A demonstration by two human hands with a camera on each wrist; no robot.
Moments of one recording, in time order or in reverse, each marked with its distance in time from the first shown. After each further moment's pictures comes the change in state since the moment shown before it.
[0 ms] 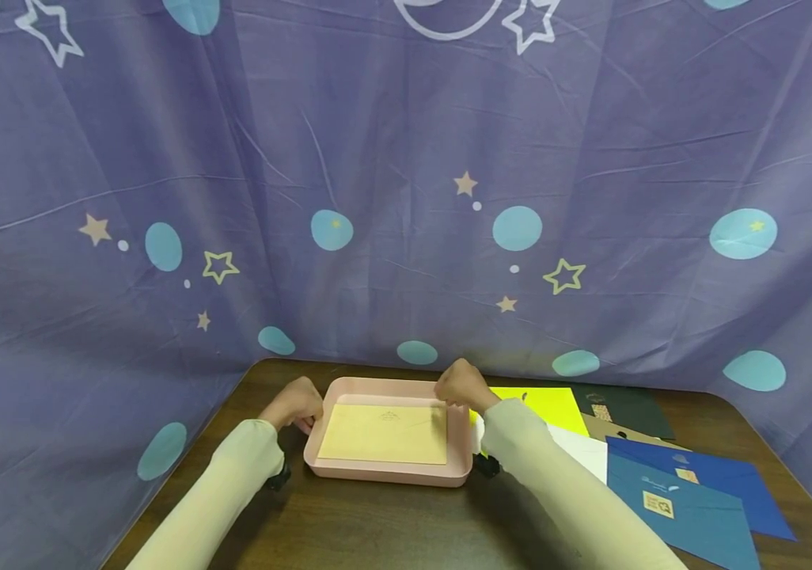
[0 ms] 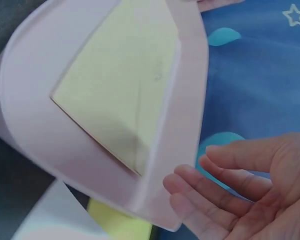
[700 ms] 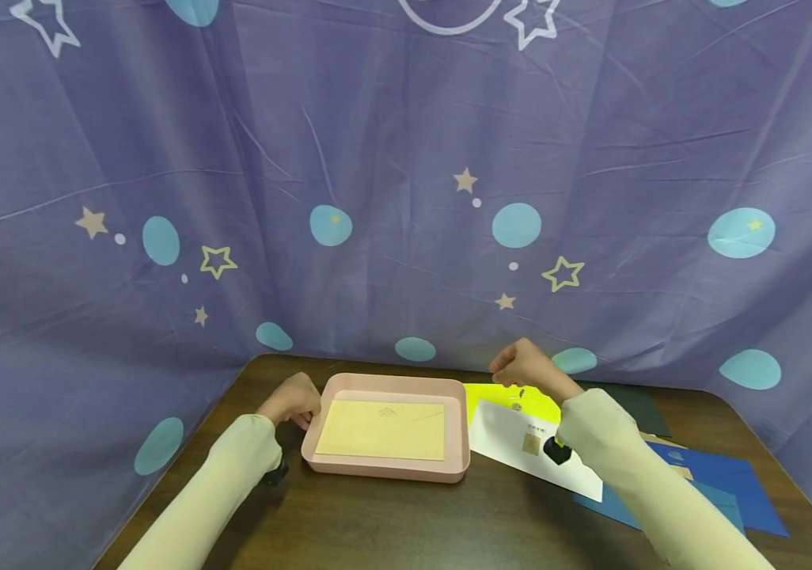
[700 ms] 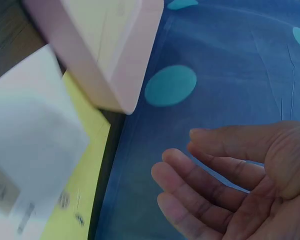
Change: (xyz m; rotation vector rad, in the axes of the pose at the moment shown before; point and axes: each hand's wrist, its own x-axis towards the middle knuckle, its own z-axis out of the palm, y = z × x) left_hand 0.001 0.000 -0.003 -0.005 -0.025 -0.012; right_hand -0.025 0.028 -0.097 -0.098 -0.047 0.026
